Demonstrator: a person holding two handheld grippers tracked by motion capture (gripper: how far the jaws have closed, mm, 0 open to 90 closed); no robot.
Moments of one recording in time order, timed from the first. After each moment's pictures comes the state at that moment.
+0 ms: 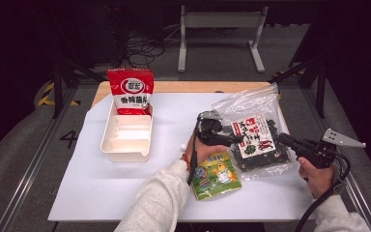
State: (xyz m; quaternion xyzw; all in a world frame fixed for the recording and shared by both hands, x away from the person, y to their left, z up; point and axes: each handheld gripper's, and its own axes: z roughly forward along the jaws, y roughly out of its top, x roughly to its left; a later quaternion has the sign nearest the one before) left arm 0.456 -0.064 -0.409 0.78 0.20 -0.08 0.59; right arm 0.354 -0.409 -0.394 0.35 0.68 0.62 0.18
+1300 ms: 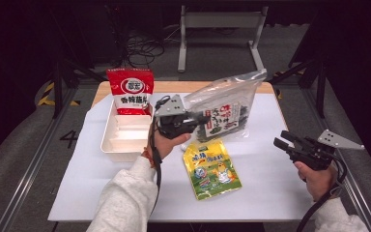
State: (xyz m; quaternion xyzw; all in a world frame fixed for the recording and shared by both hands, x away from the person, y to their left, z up) left arm 0.418 0.050 -0.318 0.78 0.14 0.11 0.60; right arm 0.343 -0.389 -0.384 0.36 0.69 0.58 0.22
